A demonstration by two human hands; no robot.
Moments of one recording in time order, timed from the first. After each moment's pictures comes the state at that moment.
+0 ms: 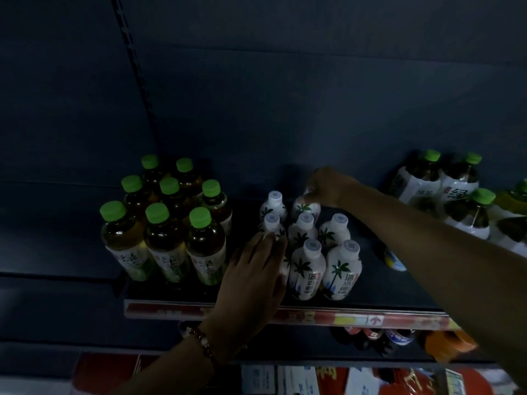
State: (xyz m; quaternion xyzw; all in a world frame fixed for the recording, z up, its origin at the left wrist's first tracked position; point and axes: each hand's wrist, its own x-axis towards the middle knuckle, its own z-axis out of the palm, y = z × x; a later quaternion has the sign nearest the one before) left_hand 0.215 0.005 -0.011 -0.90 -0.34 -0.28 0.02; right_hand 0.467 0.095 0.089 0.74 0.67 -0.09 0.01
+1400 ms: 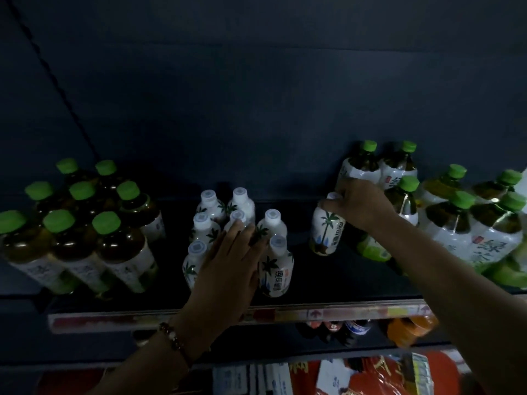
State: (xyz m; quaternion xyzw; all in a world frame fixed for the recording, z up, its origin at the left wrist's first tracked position) left_hand 0.297 -0.014 0.001 -0.93 -0.31 -0.21 0.03; right_hand 0.585 -0.033 0.077 0.83 0.51 -0.06 -0.19
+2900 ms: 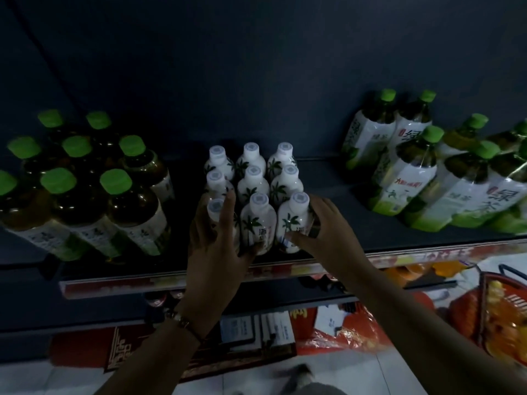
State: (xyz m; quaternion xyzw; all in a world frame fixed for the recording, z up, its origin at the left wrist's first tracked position) left_hand 0.251 -0.016 -0.037 -0.84 -0.44 -0.31 -0.11; right_hand 0.453 -0.092 -0.005 0.74 0.53 -0.18 -0.37
